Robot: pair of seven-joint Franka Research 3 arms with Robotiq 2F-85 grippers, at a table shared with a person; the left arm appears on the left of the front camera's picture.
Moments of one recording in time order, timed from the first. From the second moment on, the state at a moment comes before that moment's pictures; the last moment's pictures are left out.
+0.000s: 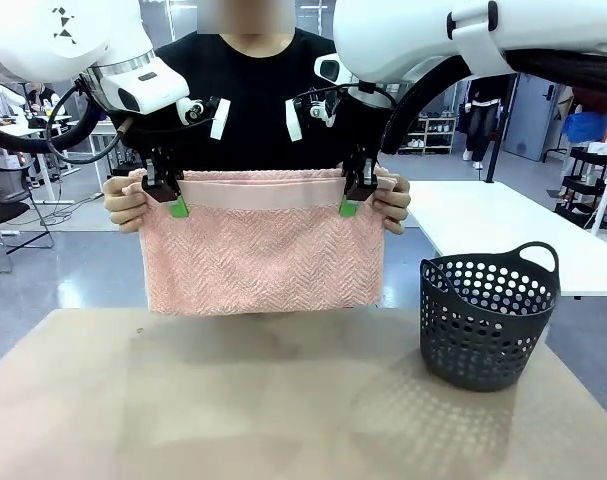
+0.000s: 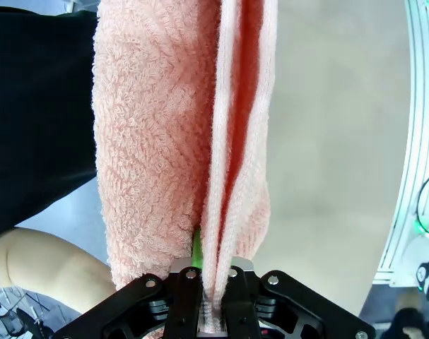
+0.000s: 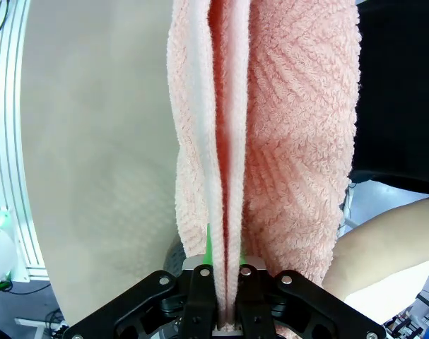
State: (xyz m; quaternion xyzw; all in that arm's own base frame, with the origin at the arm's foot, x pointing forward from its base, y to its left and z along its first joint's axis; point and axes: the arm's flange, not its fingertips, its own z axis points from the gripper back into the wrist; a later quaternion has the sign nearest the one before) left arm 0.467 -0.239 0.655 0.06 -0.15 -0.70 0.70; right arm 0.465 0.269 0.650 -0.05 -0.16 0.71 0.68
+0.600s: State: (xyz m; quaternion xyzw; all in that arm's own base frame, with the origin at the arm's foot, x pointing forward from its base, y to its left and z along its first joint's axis) left arm 0.467 -0.239 0.655 0.06 -0.15 -0.70 0.70; right arm 0.465 0.269 0.650 -0.05 -0.16 0.71 0.68
